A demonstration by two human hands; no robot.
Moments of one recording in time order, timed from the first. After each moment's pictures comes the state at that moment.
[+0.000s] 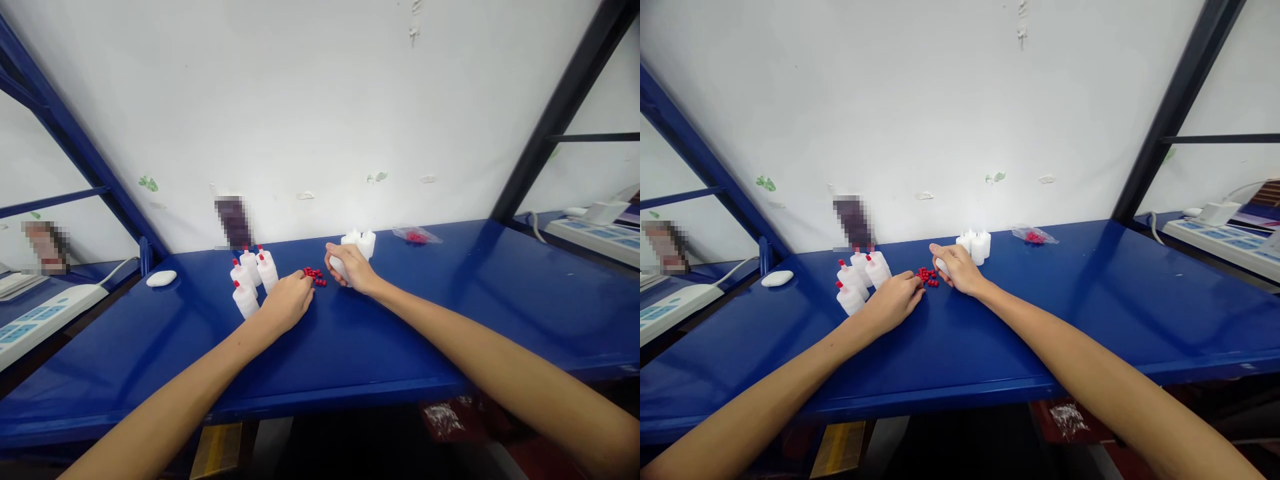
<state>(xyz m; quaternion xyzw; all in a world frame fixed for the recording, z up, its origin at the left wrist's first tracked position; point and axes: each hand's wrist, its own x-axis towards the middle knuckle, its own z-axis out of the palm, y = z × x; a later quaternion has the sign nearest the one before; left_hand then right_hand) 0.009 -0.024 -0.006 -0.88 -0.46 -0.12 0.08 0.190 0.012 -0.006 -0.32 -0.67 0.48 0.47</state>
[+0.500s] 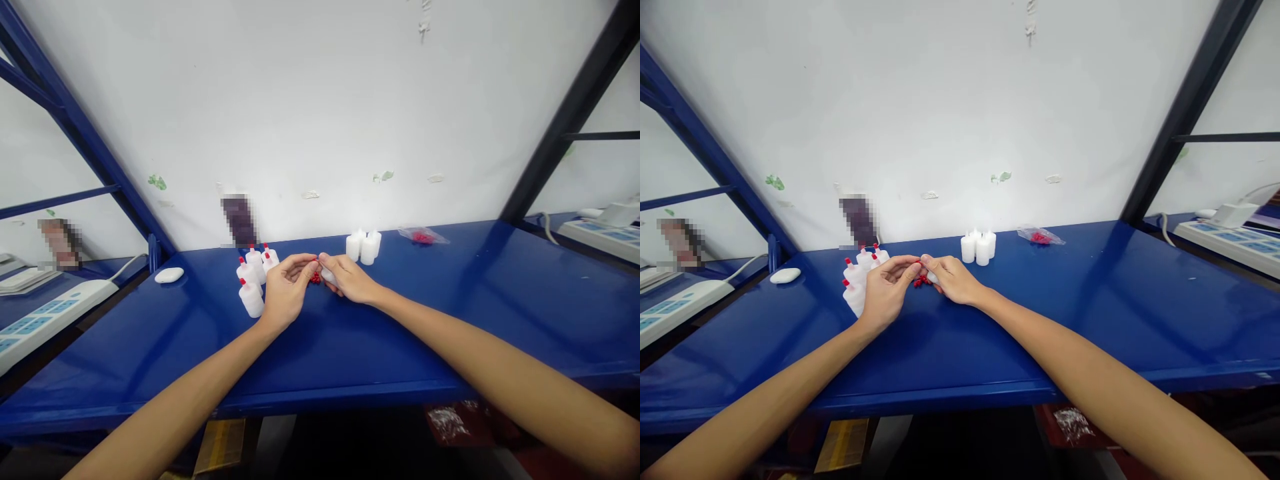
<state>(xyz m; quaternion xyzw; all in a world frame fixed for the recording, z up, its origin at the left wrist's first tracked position) 0.021 -0.033 -0.004 -0.62 -0.36 -0.61 -0.34 0.179 0.000 -0.010 -0.29 -0.76 0.42 0.41</state>
